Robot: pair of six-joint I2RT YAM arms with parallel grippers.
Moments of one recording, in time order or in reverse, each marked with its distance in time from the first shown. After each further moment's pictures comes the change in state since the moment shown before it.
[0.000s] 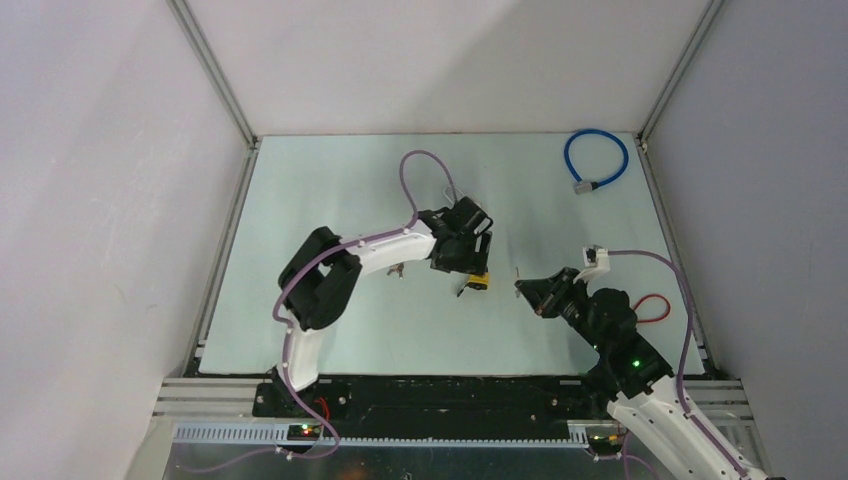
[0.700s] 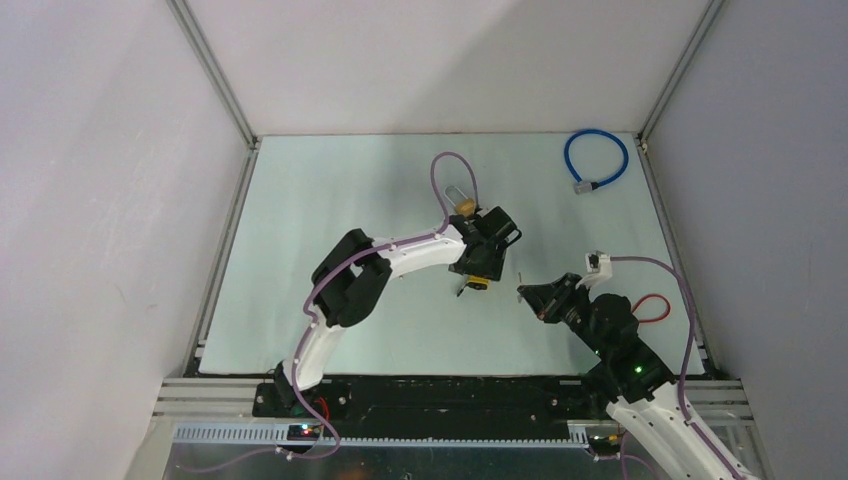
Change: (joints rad) left arm -0.108 0.200 0.242 -0.135 -0.173 -0.053; right arm -0.010 -0.074 -0.028 -0.063 0.005 0.020
